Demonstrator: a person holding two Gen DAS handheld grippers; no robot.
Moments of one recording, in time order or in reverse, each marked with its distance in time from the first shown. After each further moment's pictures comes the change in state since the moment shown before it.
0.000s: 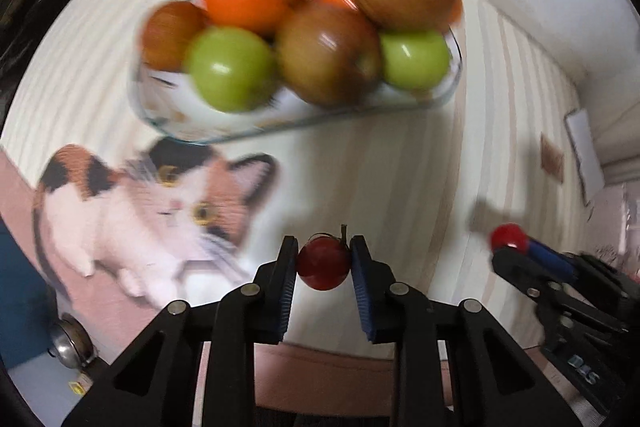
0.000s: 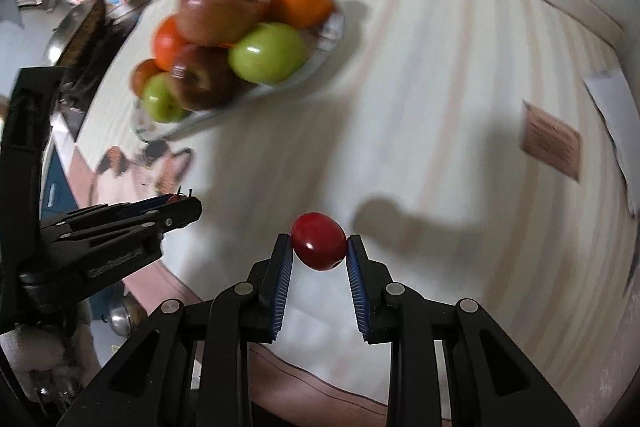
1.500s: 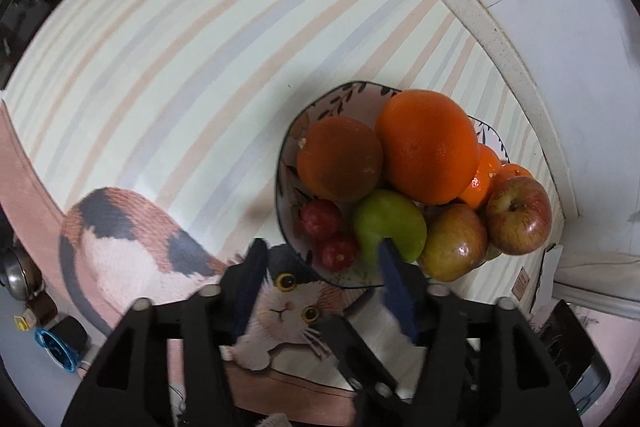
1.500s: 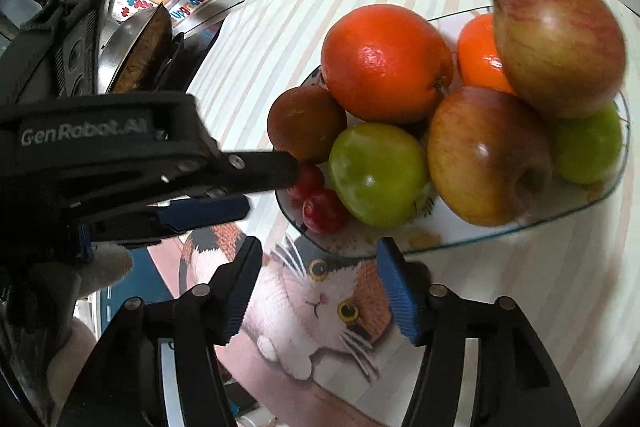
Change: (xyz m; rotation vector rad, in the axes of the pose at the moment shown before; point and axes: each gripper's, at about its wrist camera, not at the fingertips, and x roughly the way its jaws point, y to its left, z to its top) left arm -0.019 0.133 0.089 -0.307 0.058 -0.126; right arm 0.080 0.136 0.074 0.044 -0.058 0.238
